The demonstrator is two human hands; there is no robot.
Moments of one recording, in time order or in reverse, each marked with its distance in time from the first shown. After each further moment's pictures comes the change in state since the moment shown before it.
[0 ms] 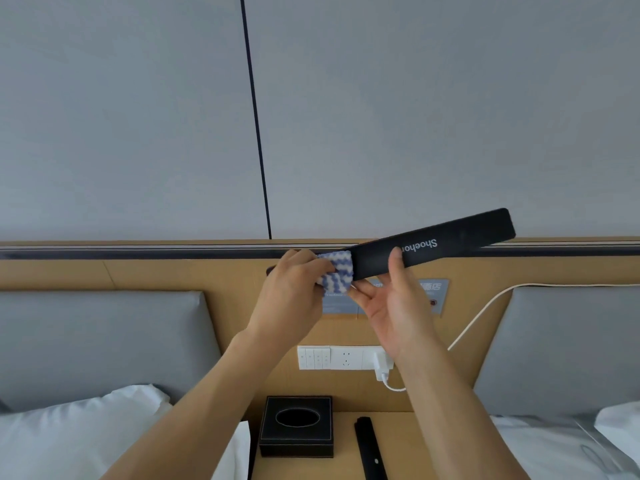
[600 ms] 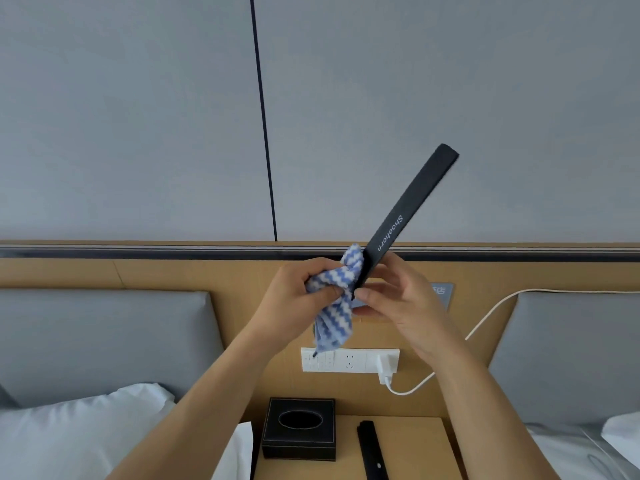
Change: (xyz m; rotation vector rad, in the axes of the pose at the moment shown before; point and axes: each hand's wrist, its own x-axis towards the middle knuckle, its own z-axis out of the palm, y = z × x) left_hand -0.005 -0.001 -0.010 -0.720 -0.148 -0.265; right_hand -0.007 -0.023 -0.018 -0.705 -0.377 -0.196
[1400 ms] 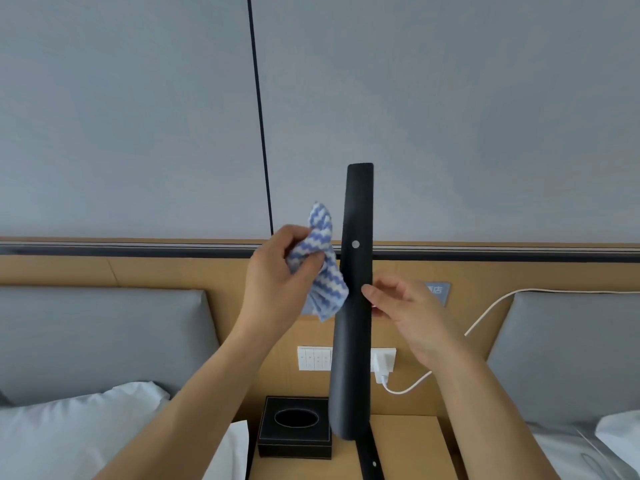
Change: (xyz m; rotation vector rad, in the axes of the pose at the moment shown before) left_hand 0.002 0.019 -0.003 0.112 0.368 0.077; right_hand -0.008 -0.001 -0.003 -0.119 0.052 0.186
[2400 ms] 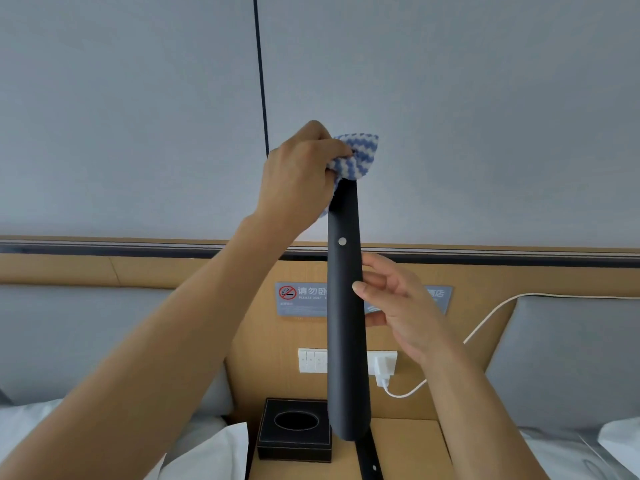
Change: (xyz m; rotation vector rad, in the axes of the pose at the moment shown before) left_hand 0.103 0.058 -0.001 0.580 0.043 0.460; right_hand 0.009 -0.011 0.010 0.161 -0.133 -0.108
